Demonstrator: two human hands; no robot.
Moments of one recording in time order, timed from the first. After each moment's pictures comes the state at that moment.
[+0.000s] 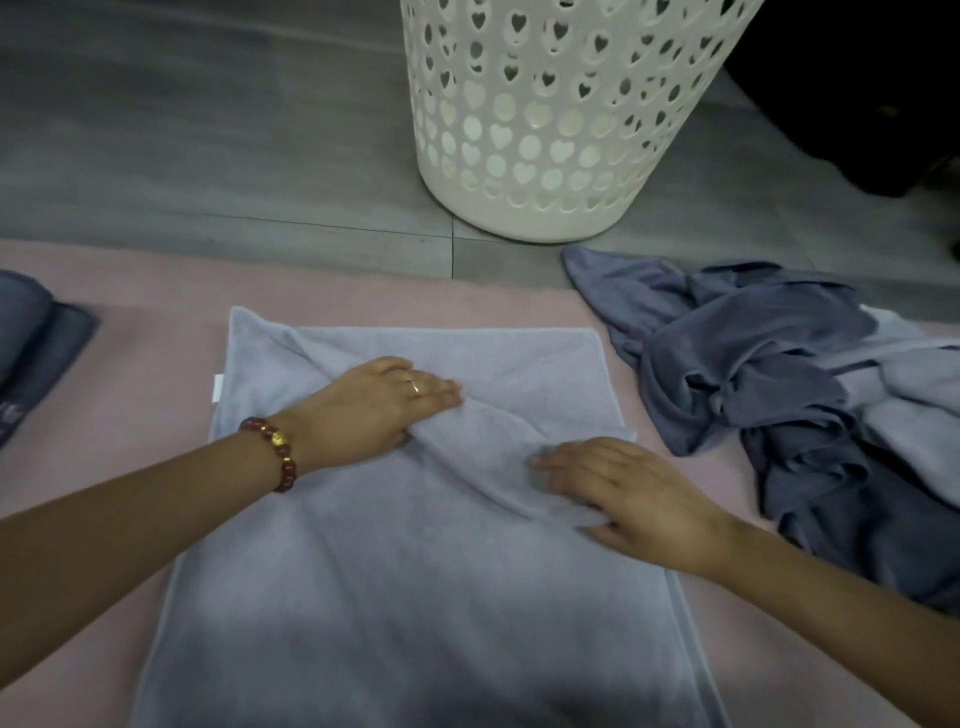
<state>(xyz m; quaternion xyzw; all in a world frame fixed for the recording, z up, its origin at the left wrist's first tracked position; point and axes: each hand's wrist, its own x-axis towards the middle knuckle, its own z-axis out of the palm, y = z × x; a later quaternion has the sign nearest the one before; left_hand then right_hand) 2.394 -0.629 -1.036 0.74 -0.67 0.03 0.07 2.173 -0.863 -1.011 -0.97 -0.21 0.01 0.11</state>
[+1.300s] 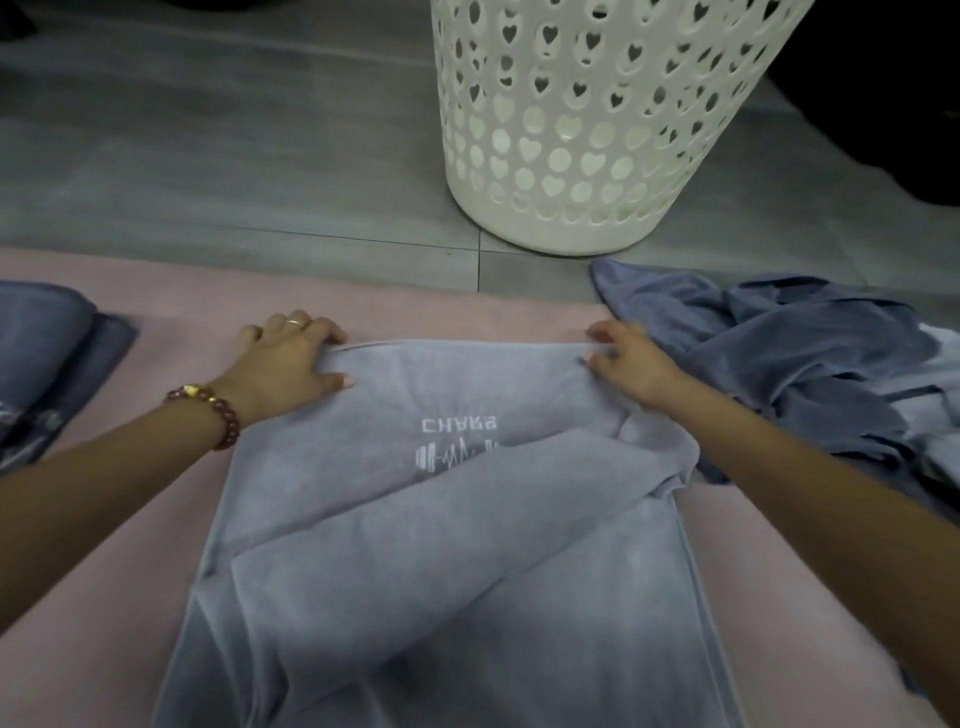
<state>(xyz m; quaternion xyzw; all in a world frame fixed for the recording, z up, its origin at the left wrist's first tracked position) 2.458 -0.579 -1.024 0.95 -0.28 -0.11 0.09 2.311 -0.915 -1.012 -0.92 0.27 0.05 0.27</state>
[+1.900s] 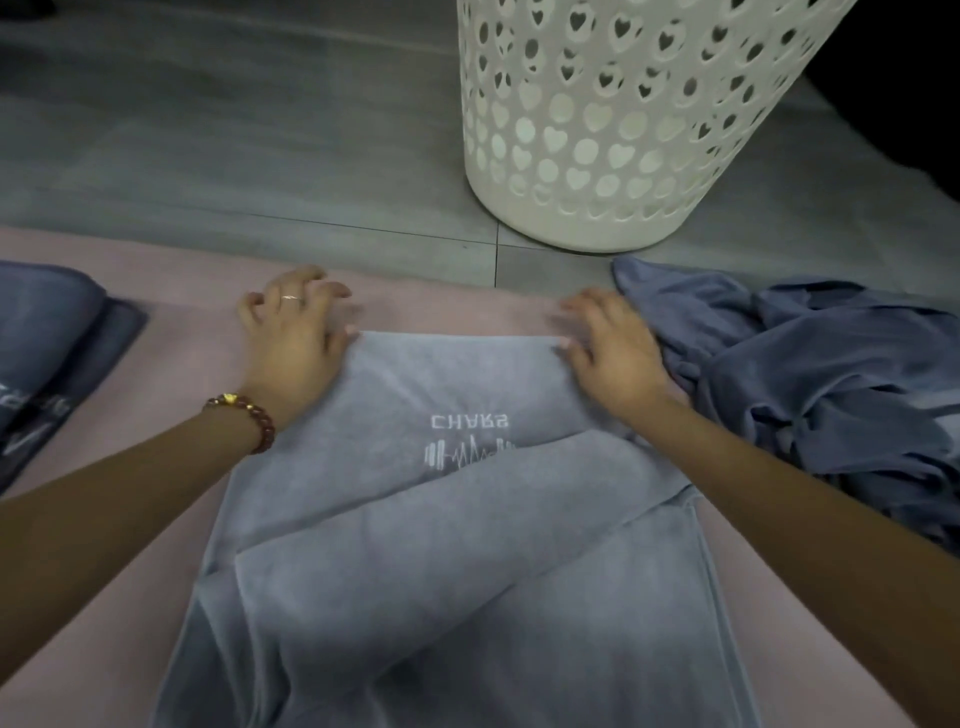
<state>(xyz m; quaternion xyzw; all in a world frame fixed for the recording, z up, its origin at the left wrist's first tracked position) 2.458 -0.584 -1.045 0.94 -0.26 0.14 0.16 2.328 -0.885 -1.030 -0.98 0.09 -0.09 0.12</state>
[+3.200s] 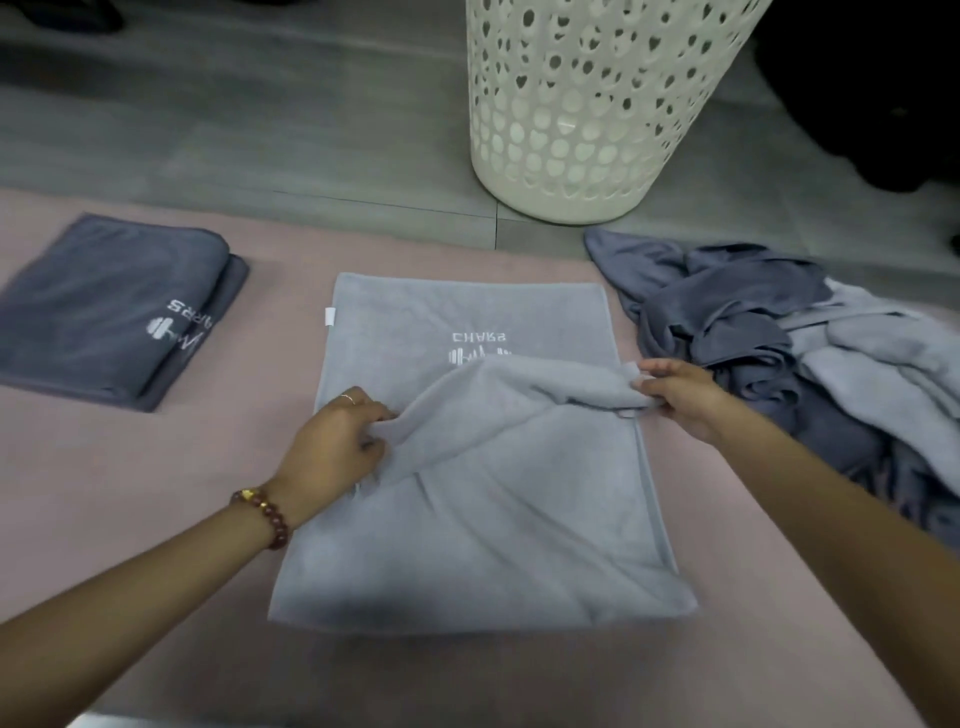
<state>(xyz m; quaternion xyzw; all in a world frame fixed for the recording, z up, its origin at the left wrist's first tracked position) 2.247 -0.487 -0.986 0.89 -0.32 -0.12 0.30 2.150 -0.871 -0.970 -0.69 0.44 0.01 0.58</state>
